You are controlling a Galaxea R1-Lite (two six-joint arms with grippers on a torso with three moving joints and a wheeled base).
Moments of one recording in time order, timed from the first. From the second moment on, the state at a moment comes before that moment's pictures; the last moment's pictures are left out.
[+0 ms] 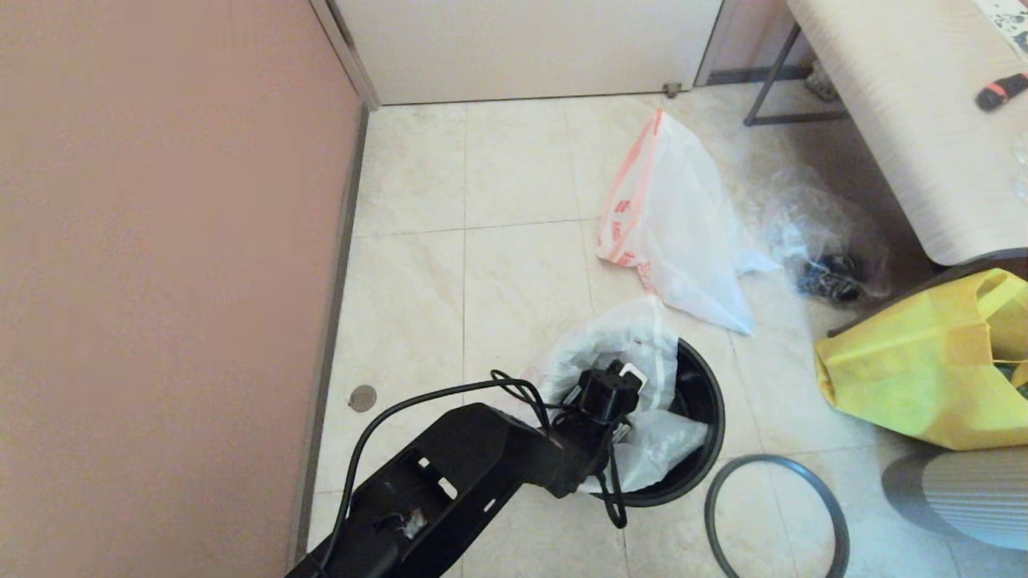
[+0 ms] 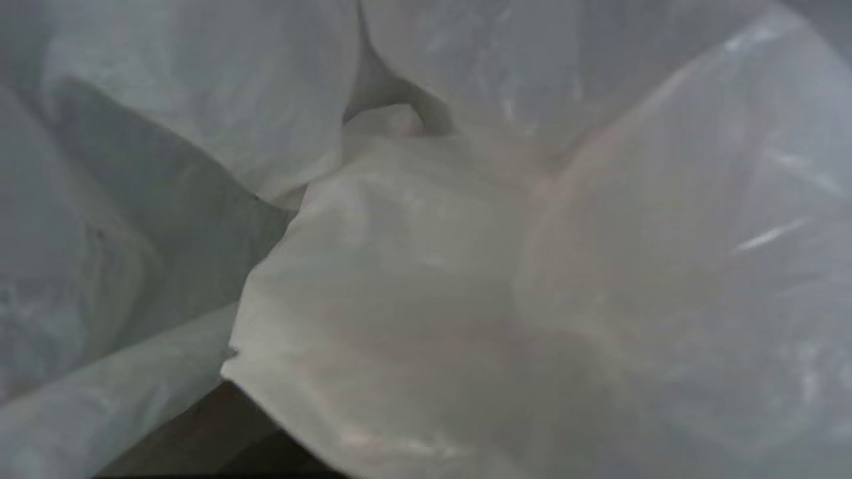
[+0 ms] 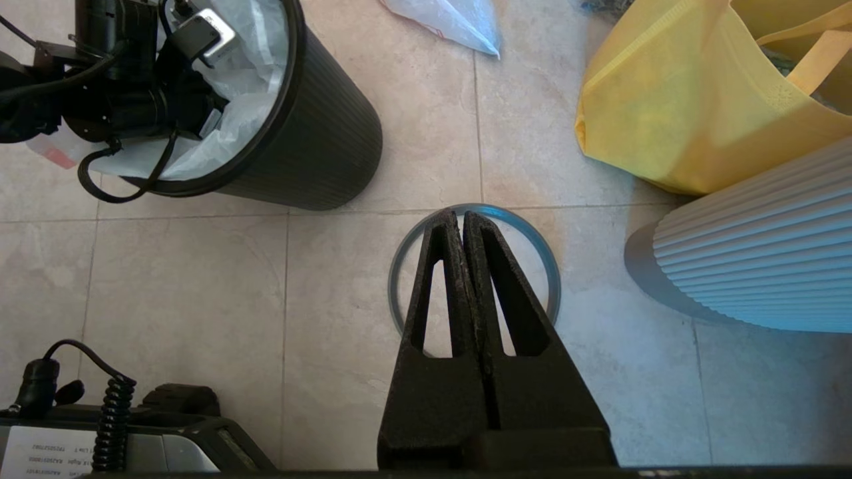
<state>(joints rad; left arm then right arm) -0.78 2.87 -1.97 -0.47 0.47 0.40 0.01 0.00 -0.02 0.06 0.02 -0.03</state>
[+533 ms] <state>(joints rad) -0.88 2.78 -1.96 -0.47 0.49 0.34 0.01 0.00 -0.02 0.06 0.02 -0.03</state>
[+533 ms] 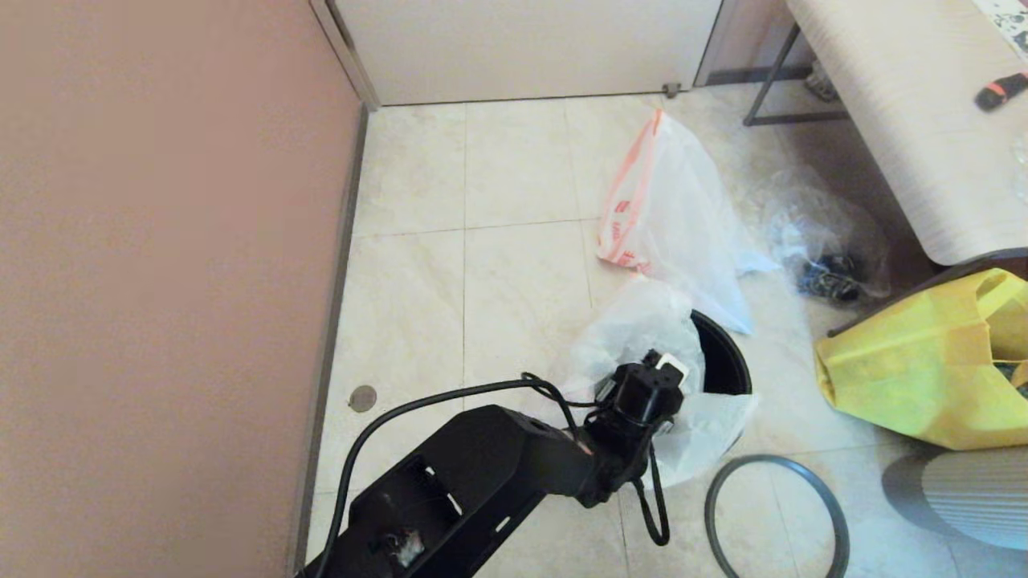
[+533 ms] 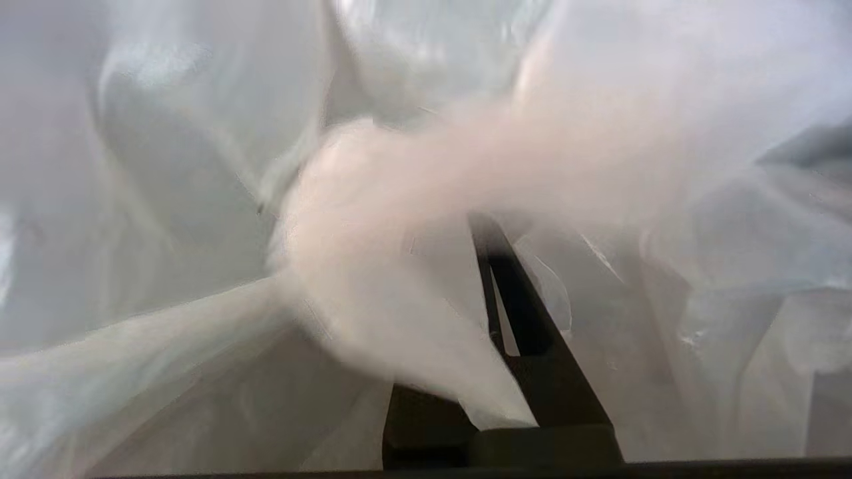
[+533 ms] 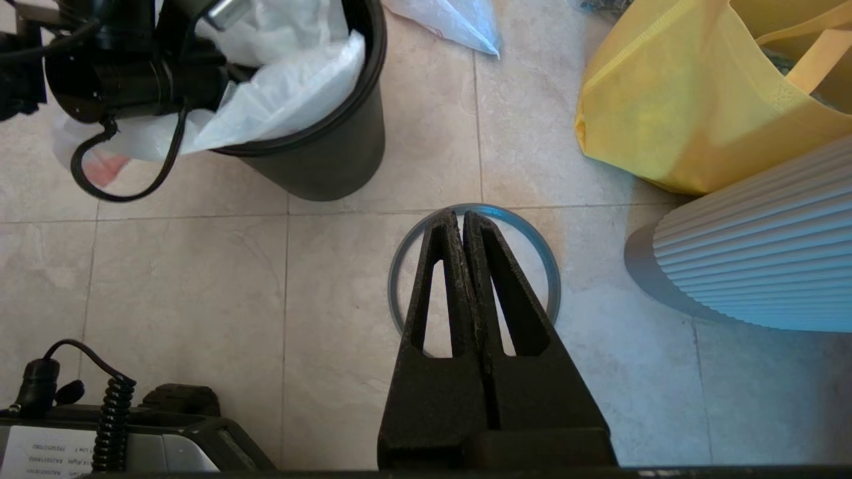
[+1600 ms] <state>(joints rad) -0.91 2.73 -1.96 -0.59 0.49 0.36 0.01 0.00 -0.02 0.06 0.02 -0.03</state>
